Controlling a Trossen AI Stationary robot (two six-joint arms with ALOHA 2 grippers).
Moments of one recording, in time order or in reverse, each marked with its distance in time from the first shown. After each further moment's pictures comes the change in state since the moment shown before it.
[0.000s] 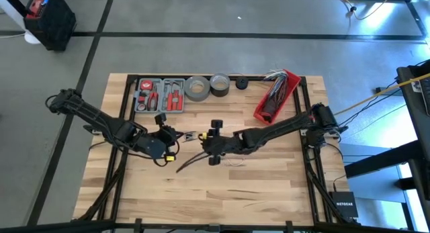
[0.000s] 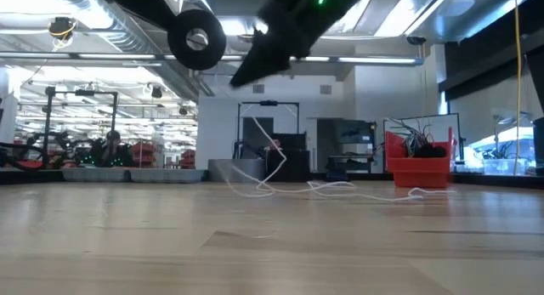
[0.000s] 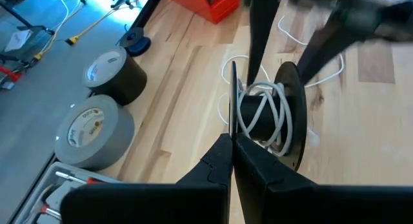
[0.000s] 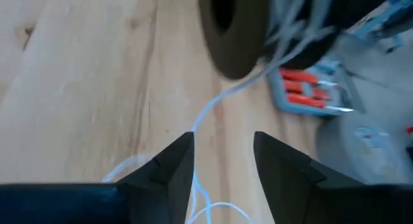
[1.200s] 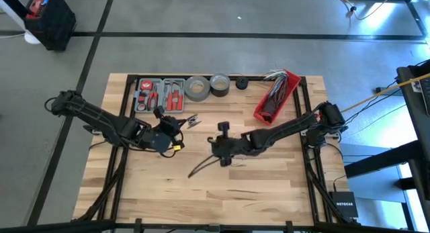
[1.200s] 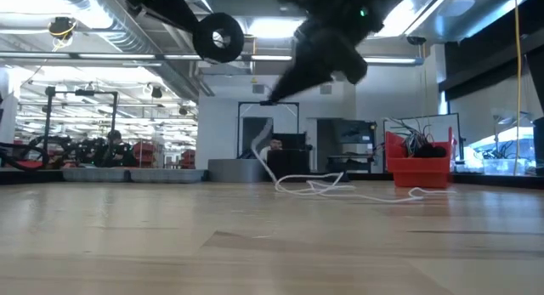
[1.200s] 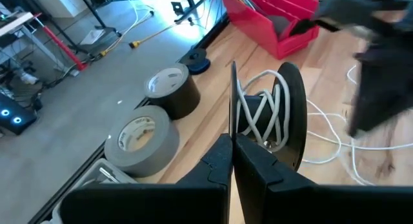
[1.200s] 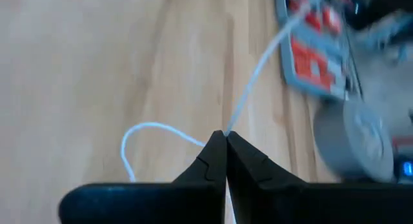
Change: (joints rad) left arm 0.079 0.025 0.000 0.101 -0.198 -0.060; right arm 0.025 -0.087 -0.158 -0.001 -0.016 -0.104
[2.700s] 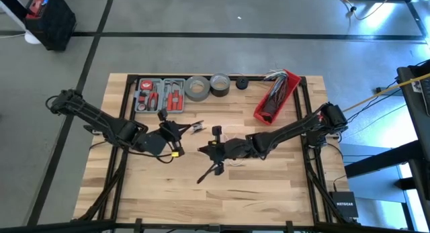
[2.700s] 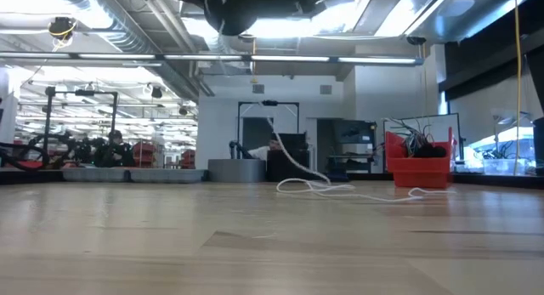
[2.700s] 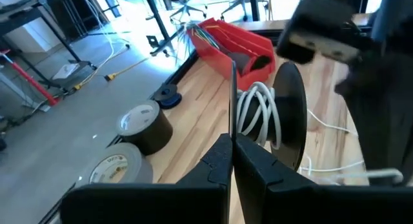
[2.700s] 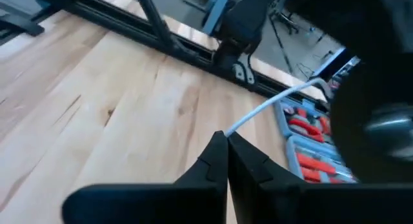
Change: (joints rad) left arm -0.056 -0.007 0.000 0.196 0.024 0.165; right arm 0.042 -0.012 0.001 0.381 -0.110 -0.075
